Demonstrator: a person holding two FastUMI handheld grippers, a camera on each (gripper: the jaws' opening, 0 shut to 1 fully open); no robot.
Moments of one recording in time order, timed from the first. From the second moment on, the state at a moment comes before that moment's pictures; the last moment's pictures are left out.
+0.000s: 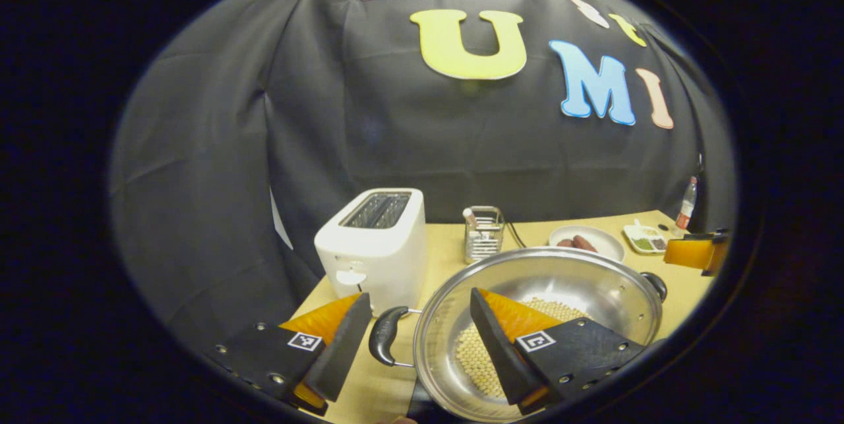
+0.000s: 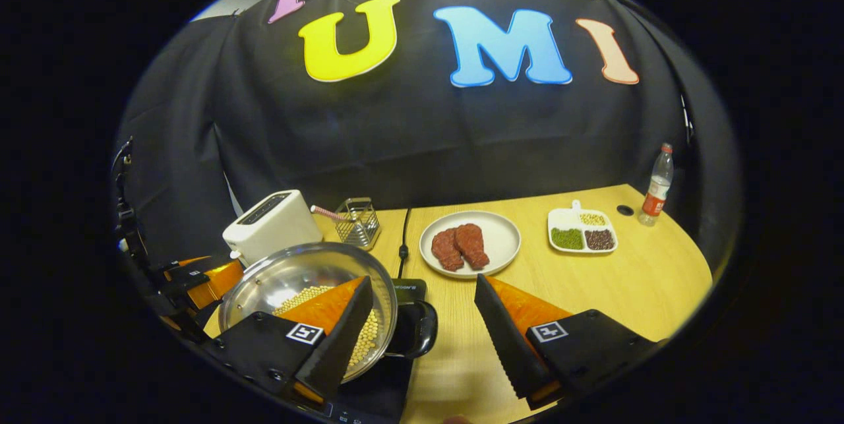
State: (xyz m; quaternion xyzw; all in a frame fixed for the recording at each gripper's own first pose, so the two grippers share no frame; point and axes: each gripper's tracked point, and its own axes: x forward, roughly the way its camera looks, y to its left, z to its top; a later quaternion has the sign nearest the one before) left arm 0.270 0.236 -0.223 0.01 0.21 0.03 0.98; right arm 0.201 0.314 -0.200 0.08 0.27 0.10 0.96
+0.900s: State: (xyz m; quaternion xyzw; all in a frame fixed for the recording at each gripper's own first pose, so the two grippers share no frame) left arm 0.113 0.036 -0.024 -0.02 0.05 0.01 1.00; right arm 0.073 0.090 -0.069 0.03 0.10 0.08 0.99
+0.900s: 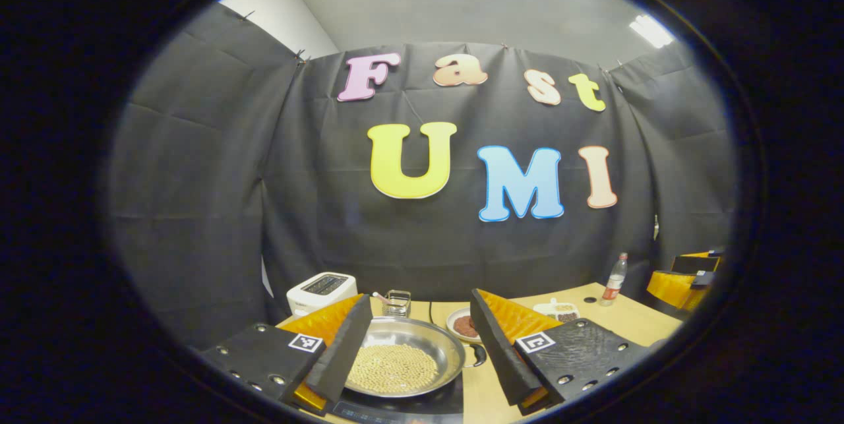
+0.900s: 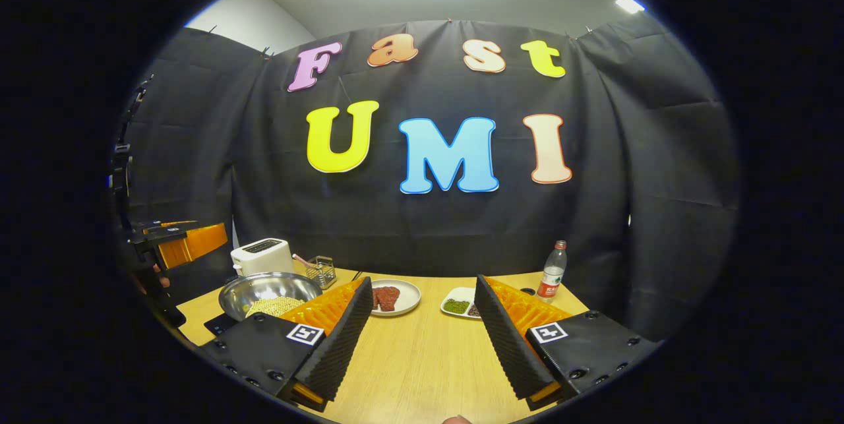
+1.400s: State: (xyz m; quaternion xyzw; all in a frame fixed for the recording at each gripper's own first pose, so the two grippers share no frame) left arm 0.021 -0.005 0.019 0.01 0.02 0.00 1.00; right arm 0.003 0.016 -0.027 0.04 0.06 0.05 1.00
